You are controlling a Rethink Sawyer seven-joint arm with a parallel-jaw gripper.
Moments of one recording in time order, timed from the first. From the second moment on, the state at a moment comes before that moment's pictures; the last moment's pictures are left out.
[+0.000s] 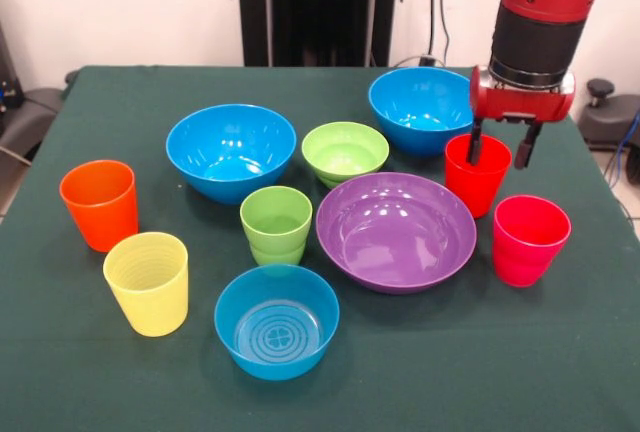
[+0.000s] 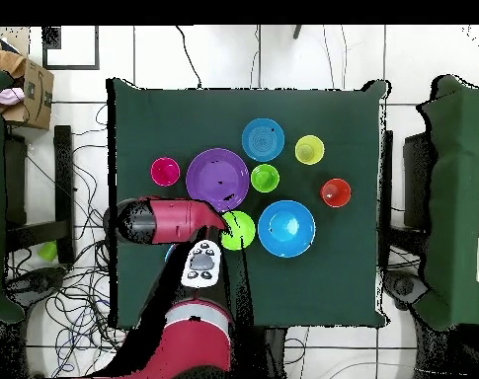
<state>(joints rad) 0.11 -0.50 -0.07 1.66 0.10 0.37 1.85</state>
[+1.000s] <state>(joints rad) 0.11 -0.44 -0.07 1.66 0.10 0.33 1.85</state>
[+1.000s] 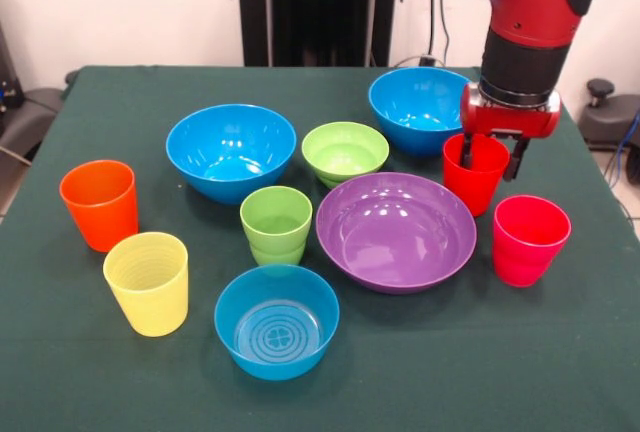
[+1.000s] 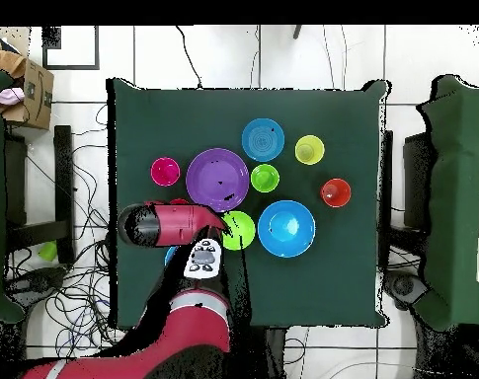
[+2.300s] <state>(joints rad) 0.13 -0.44 -0.08 1.71 0.10 0.28 1.87</state>
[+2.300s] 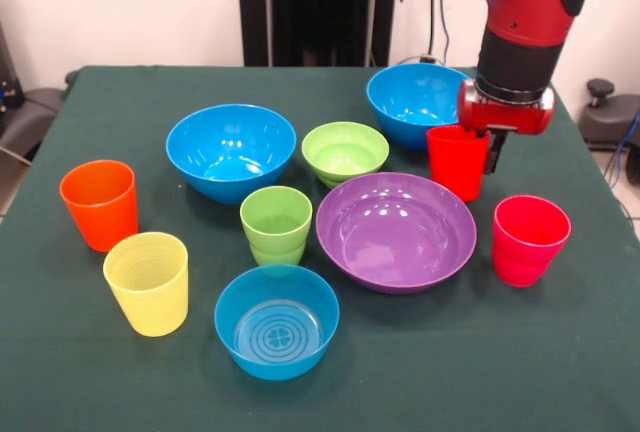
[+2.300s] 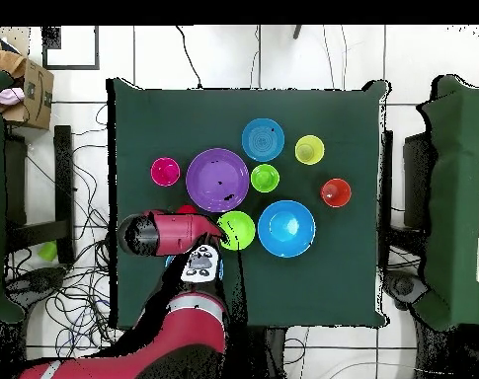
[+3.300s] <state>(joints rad) 0.15 -0.50 -0.08 1.76 0.10 0.27 1.92</state>
